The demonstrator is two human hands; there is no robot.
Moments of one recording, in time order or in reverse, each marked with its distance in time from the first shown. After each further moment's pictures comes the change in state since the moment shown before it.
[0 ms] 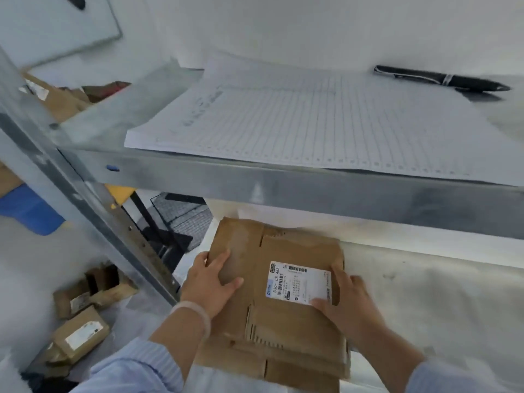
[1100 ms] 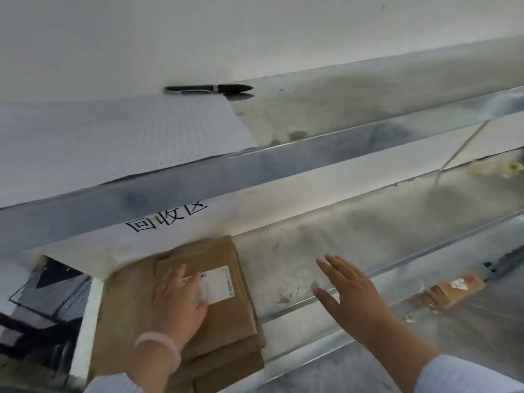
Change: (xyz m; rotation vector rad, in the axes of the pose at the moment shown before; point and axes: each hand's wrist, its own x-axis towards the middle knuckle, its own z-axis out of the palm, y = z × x) left_hand -0.028 0.108 0.040 0.466 -0.102 0.548; right_hand -0.131 0.112 -0.064 -0.193 0.439 0.029
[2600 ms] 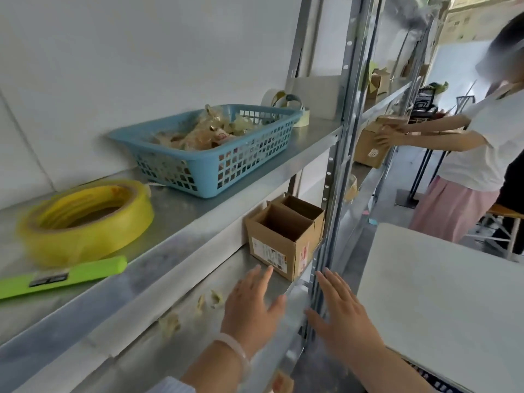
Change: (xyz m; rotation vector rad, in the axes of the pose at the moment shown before) left_hand 0.162 1.045 0.061 -0.414 -0.096 0.916; right_hand 0.054 0.751 -0.387 -0.007 0.316 0.680
